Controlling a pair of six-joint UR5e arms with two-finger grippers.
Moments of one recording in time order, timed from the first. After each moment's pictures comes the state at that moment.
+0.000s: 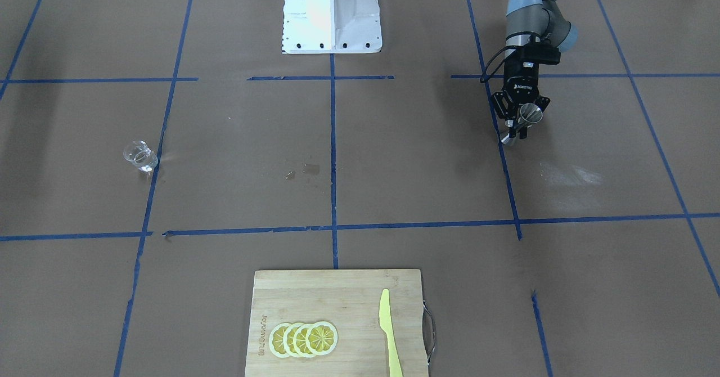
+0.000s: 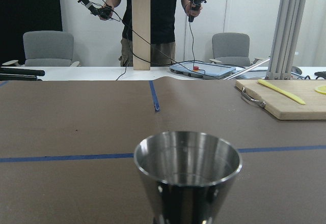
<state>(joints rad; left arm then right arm) -0.10 -1.51 -1.55 -2.94 -0.43 -1.07 1.59 -1.72 1.85 -1.49 2.40 -0.07</state>
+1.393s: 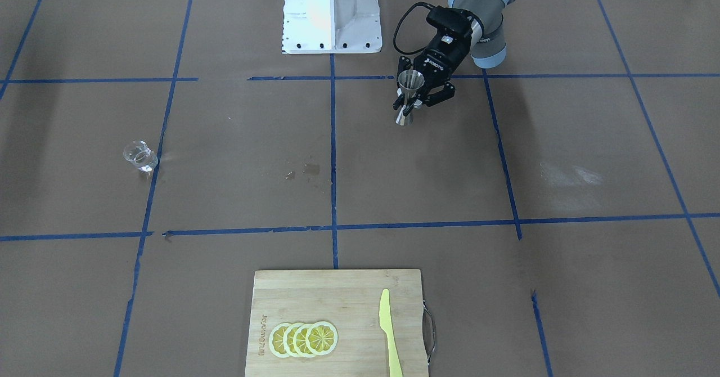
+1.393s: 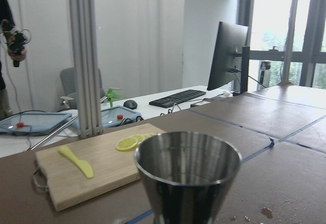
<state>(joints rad) -0.29 -1.86 -1.59 -3.21 -1.09 -0.25 1.61 -1.72 1.85 -1.49 2.39 -0.06</state>
